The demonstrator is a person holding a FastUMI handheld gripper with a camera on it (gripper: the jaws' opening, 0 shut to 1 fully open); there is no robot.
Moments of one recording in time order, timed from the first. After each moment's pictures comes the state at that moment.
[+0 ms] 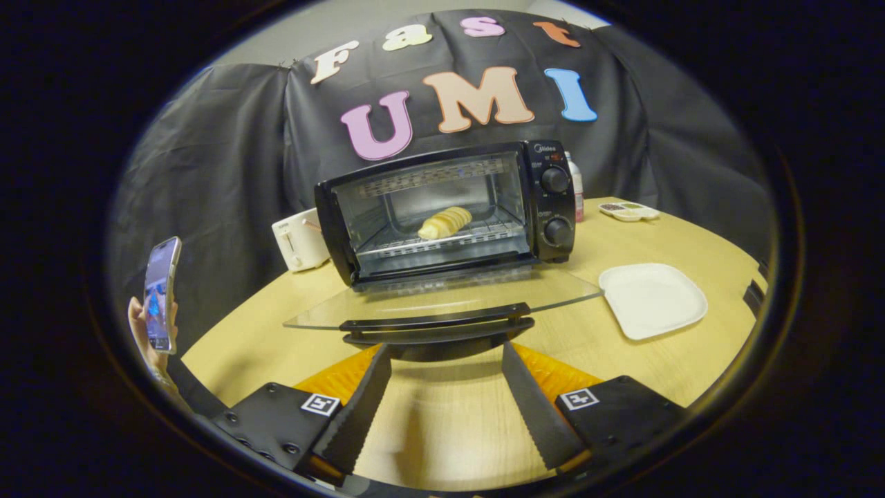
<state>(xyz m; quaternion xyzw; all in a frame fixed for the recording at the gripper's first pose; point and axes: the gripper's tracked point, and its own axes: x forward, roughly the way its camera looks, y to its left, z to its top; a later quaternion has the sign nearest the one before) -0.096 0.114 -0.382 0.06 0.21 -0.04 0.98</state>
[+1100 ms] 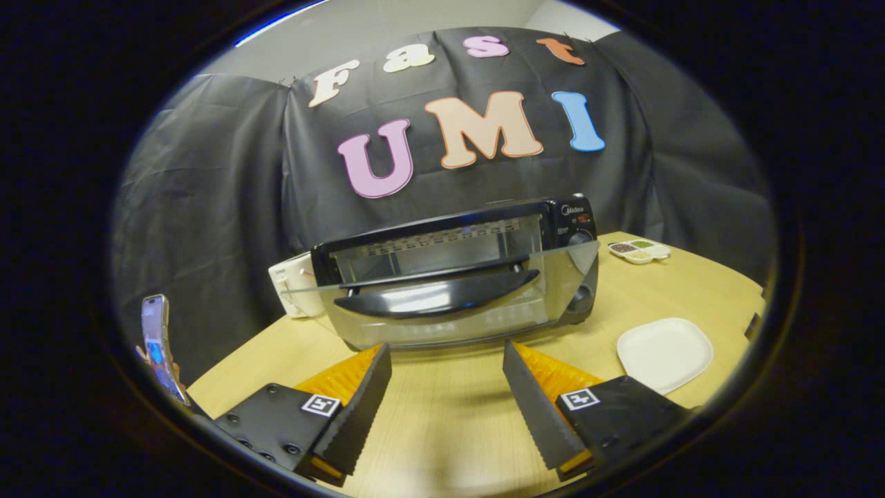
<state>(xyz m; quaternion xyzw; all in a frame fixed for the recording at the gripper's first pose) -0.016 0.115 -0.325 0.06 0.14 -0.05 0.99</state>
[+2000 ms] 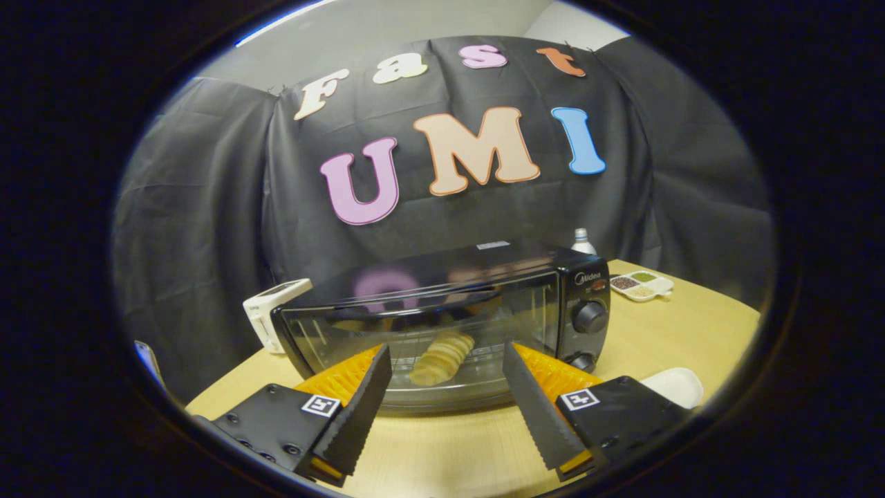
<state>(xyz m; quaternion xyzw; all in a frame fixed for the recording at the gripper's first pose) 0.053 0.093 -0.278 0.05 0.11 -0.06 0.99</state>
